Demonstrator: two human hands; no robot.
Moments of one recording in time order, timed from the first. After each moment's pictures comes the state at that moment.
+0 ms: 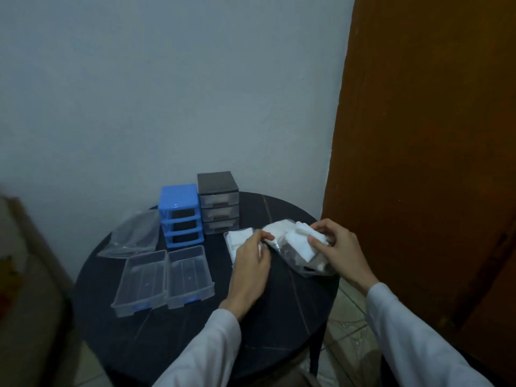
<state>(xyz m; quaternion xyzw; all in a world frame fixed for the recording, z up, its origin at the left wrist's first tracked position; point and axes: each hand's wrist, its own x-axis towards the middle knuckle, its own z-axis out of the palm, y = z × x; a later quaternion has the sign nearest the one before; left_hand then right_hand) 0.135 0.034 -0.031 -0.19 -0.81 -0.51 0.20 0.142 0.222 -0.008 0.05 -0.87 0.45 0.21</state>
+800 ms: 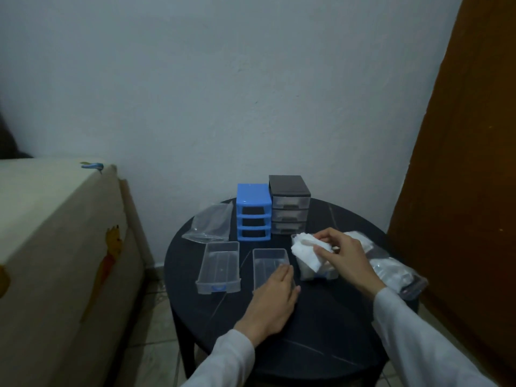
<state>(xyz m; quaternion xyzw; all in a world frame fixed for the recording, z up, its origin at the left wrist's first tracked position) 0.163 -0.056 -0.054 -0.14 -0.96 -0.25 0.02 0.110 0.114 -0.008 0.17 -0.87 0.44 0.13</state>
